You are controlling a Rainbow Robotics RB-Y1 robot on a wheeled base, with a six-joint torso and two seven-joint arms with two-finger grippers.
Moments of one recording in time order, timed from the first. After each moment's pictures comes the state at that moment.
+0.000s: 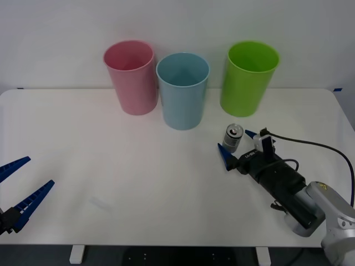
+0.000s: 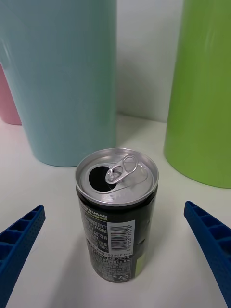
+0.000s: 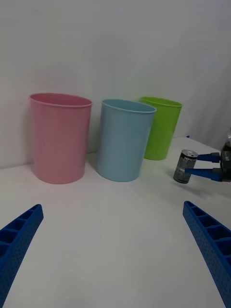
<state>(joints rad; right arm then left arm) -0.21 -0.36 0.22 -1.18 0.80 -0.38 0.50 0.35 0.40 0.52 -1.66 -0.96 -1.22 0.00</state>
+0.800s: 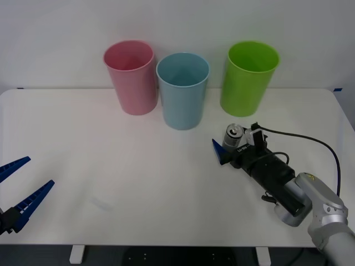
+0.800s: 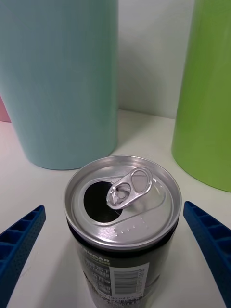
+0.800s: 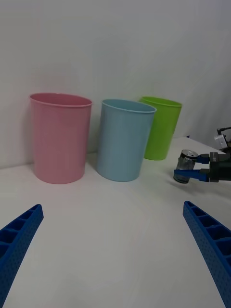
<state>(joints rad) -0.30 -0.32 0.22 -1.05 0.78 -0.38 0.54 0.35 0.40 0.52 -1.66 -0.96 -1.22 0.00</state>
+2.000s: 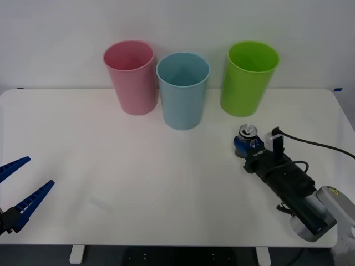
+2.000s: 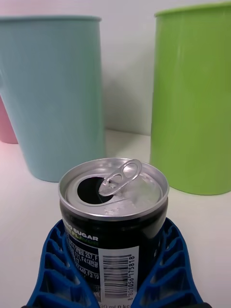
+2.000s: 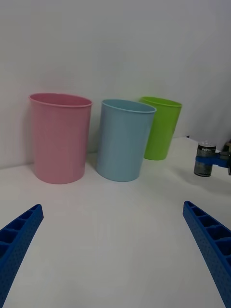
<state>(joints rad) -0.09 -0.39 0.17 -1.36 0.76 -0.36 0.48 0.35 0.40 0.52 -1.66 -0.96 -1.22 0.00</state>
